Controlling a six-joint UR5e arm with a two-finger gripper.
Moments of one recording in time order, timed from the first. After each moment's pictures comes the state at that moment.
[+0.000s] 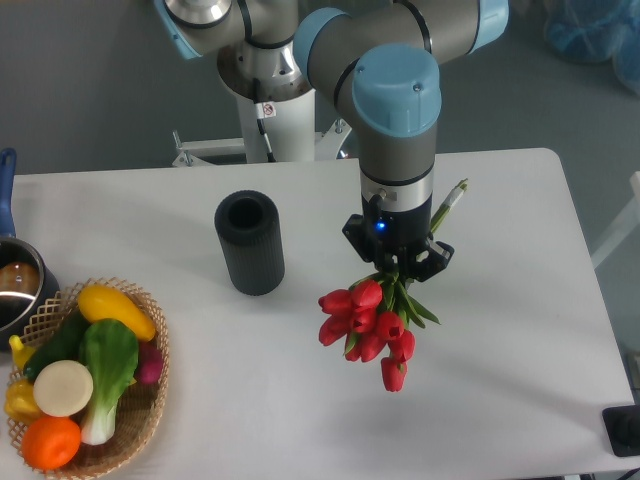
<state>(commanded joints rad) 2.48 -1.85 -1.45 -1.18 1.58 0.99</state>
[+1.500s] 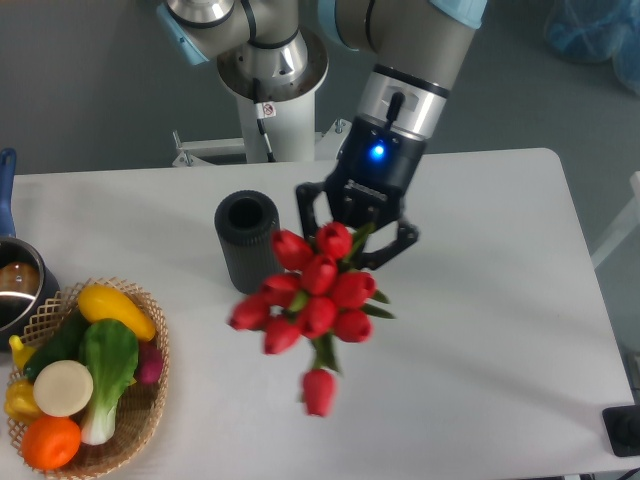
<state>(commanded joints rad) 2.58 -1.75 -1.57 -0.86 0.56 0.76</state>
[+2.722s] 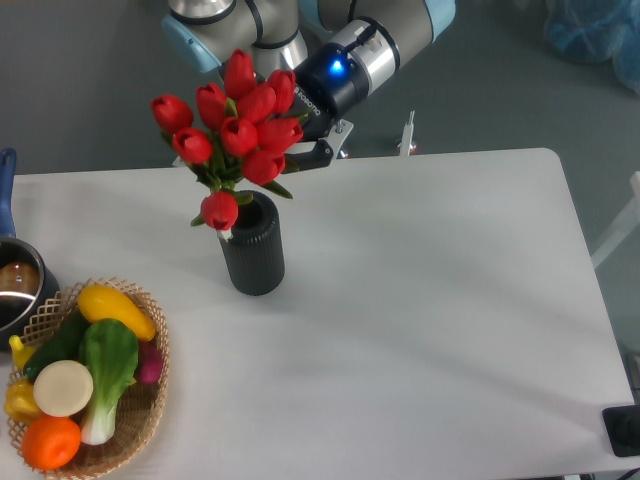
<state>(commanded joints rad) 2.78 -1.47 -2.08 -0.85 0.05 1.02</state>
